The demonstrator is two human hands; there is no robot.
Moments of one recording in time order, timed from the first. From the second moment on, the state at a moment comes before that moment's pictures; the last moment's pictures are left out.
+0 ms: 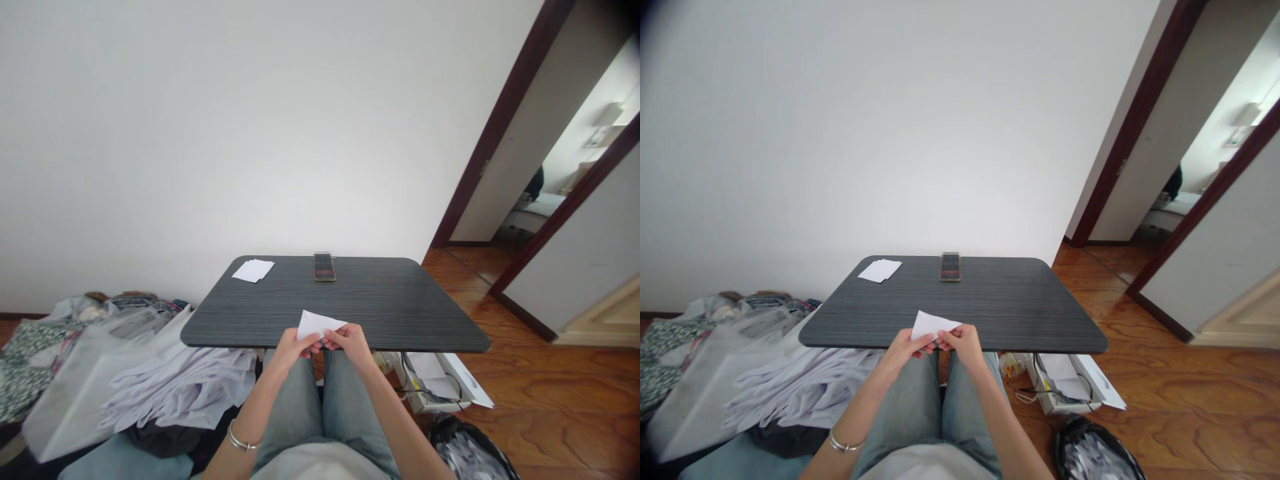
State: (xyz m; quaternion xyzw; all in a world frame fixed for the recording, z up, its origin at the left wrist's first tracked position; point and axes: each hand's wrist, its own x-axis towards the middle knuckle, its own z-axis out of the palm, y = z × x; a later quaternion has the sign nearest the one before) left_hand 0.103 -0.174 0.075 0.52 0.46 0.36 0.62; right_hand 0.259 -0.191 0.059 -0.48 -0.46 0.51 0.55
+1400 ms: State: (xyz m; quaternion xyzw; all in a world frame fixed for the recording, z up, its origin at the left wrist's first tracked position) left_hand 0.115 -0.173 0.072 0.51 0.51 0.40 0.56; right_hand 0.259 -0.187 0.050 -0.50 -0.44 0.49 0.57
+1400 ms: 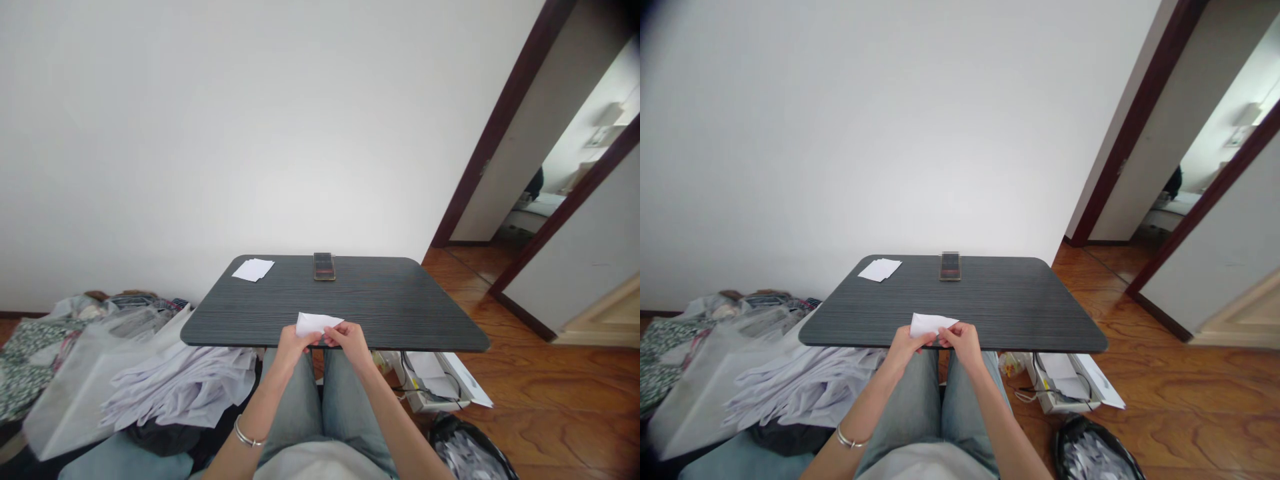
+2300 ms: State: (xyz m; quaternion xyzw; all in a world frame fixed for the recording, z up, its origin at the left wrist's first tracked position) left_hand 0.095 -0.165 0.064 0.55 0.50 0.40 0.54; right_hand 0.262 -0.186 0.042 -0.42 -0.40 0.47 0.66
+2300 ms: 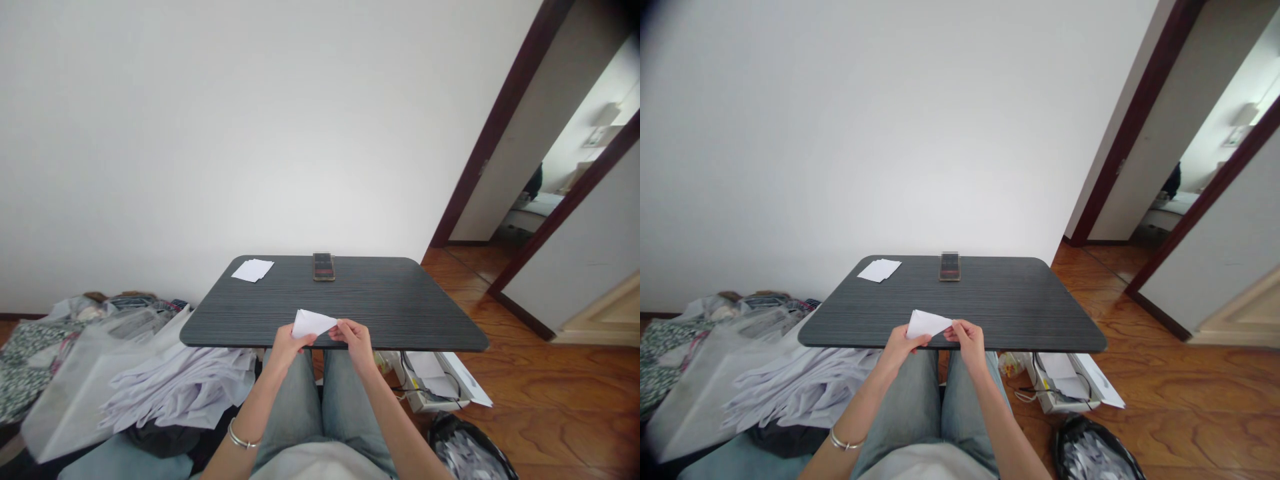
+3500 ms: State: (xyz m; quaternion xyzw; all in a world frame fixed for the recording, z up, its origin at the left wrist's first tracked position) left_hand 0.069 -0.163 0.066 0.45 0.45 0.52 0.57; right_hand 0.257 -0.191 0.045 -0.45 -0.34 0.48 0.67
